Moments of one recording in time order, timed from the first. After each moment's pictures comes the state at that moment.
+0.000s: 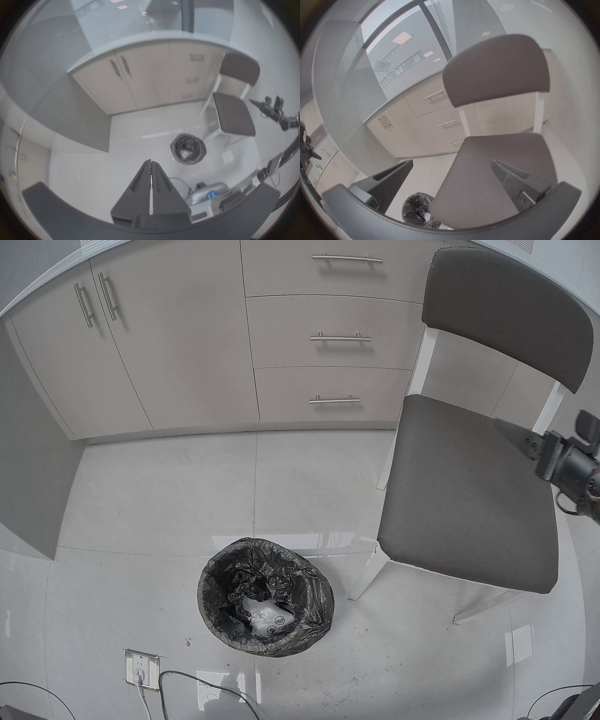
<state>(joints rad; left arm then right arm) -0.55 1.11 -2.00 1.55 0.48 -0.17 0.30 1.30 -0.71 -0.62 -0.02 0.27</state>
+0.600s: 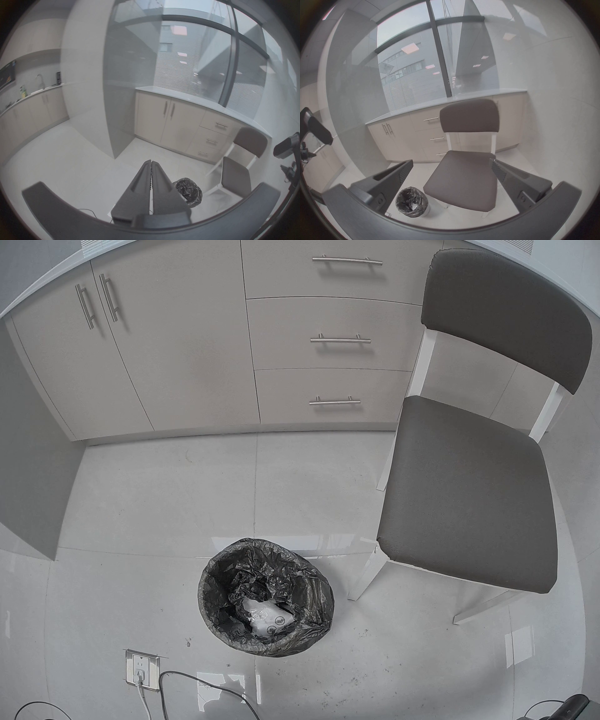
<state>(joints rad) -0.20 0.41 -1.67 1.33 0.47 -0.34 0.18 0.53 -0.97 0.30 -0.06 0.13</state>
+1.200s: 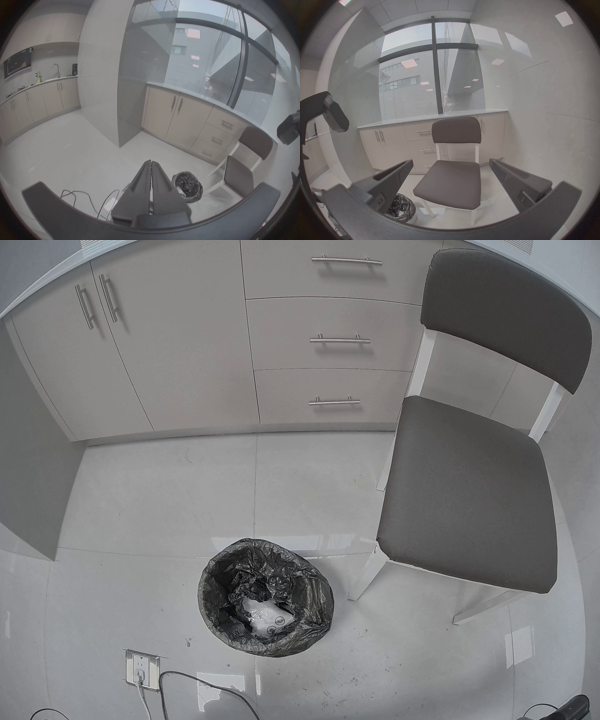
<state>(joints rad) 0.07 0.12 -1.36 1.33 0.29 -0.43 -0.04 0.14 -0.87 0.40 -0.01 0.10</state>
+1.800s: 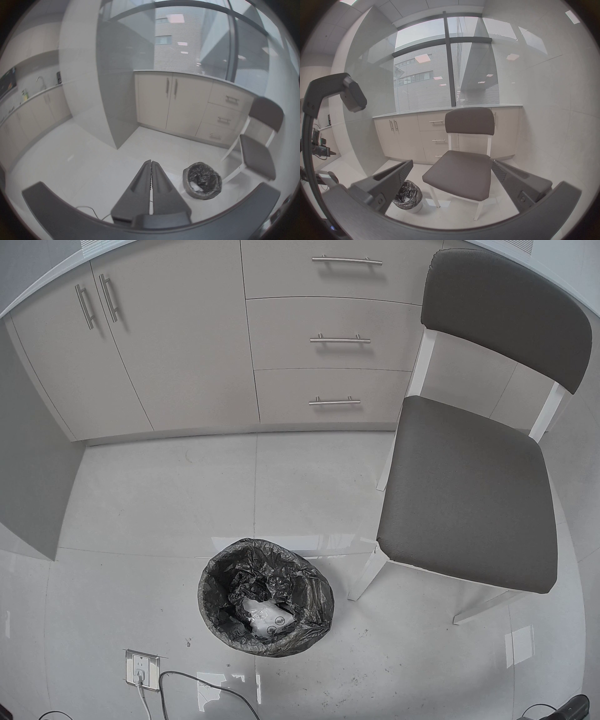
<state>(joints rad) 0.06 0.08 -0.62 0.67 0.27 -0.25 -0.01 0.02 -0.73 0.40 0.12 0.05</state>
